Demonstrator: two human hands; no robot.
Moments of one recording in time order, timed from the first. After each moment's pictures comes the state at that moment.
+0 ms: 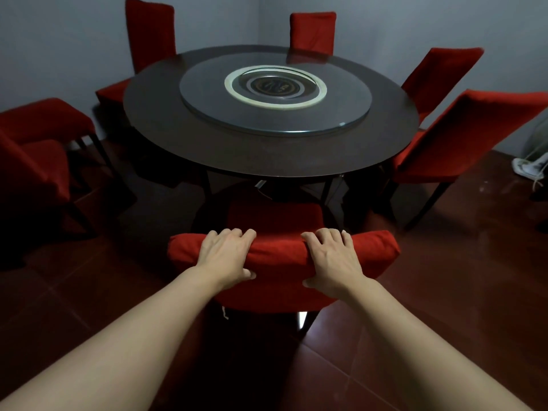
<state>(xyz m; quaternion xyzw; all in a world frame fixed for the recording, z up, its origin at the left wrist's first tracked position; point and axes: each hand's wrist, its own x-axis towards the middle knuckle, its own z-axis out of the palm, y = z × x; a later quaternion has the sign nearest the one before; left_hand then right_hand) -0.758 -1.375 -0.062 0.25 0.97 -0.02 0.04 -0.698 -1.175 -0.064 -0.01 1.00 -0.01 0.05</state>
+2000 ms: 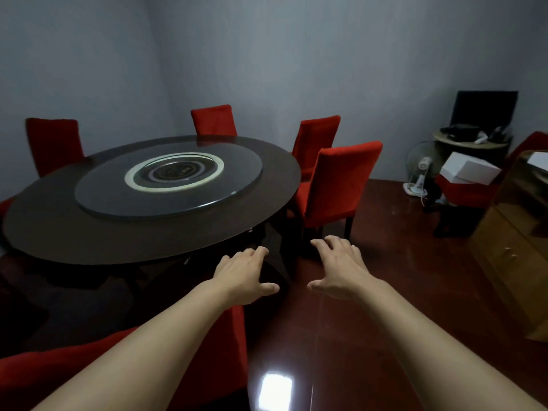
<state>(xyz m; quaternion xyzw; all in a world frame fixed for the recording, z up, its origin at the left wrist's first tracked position) -0.687 -1.058 0.043 0.38 0.92 0.05 0.07 -0.585 -0.882 0.042 0.18 0.98 -0.09 0.00</state>
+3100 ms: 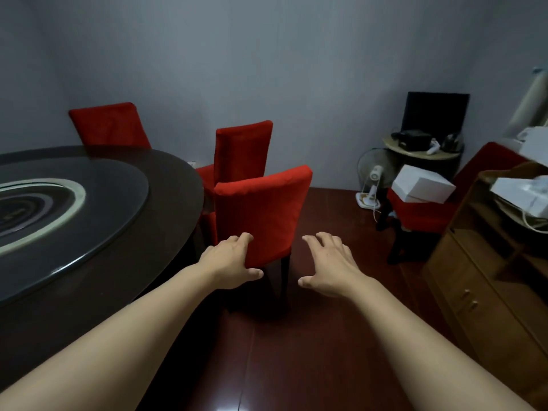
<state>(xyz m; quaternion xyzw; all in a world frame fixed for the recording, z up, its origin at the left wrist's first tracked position) -0.934 -0.488 0.034 0.41 0.90 0.08 0.11 -0.798 -0.327 0.027 0.24 0.96 -0.11 0.00</state>
